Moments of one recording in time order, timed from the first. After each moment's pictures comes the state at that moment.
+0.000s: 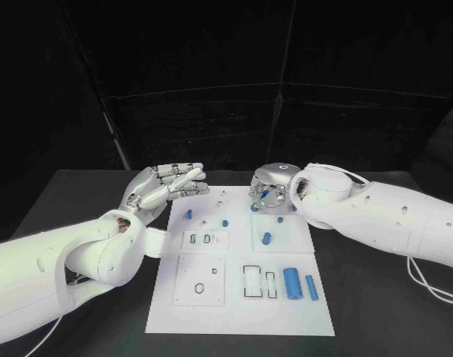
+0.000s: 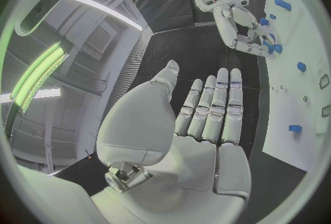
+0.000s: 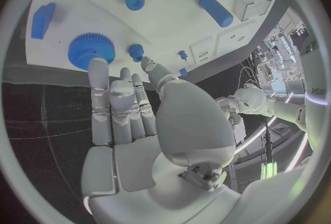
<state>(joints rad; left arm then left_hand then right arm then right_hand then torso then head) 1.20 -0.89 -0.06 1.67 -0.01 -0.38 0.54 1.29 -0.03 0.10 0.09 0.04 0.86 0.22 0.12 0.07 0.93 0.20 0.13 0.07 0.99 0.16 0.19 0.10 0.17 0.89 0.27 0.19 0.10 1.25 -0.61 0.01 1.26 -1.65 -0.11 -0.12 1.32 -0.05 0.25 -0.11 0.19 1.01 0.15 0.07 0.07 1.18 0.08 0.07 0.07 1.46 -0.01 1.06 0.87 0.17 1.14 0.10 1.04 0.68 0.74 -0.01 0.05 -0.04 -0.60</state>
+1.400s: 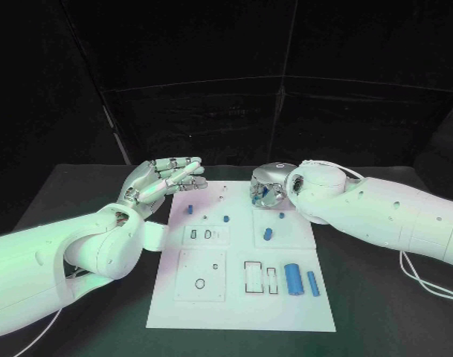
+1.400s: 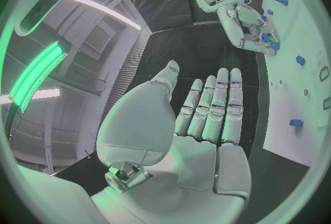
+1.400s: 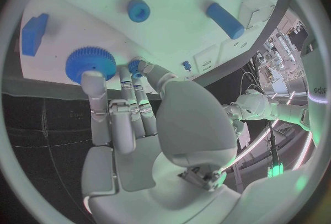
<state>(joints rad) 1.21 -0.89 -0.06 1.66 -0.01 -0.37 0.53 1.29 -0.03 0.11 0.09 0.04 0.86 0.22 0.12 0.07 0.93 0.20 0.13 0.07 0.99 0.16 0.19 0.10 0.17 0.89 0.26 0.19 0.10 1.25 -0.58 0.00 1.22 -1.66 -0.04 -0.12 1.34 -0.09 0.40 -0.07 0.19 1.04 0.17 0.07 0.07 1.19 0.10 0.07 0.07 1.47 0.02 1.57 1.31 0.16 1.15 0.13 1.18 0.83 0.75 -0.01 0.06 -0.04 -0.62</state>
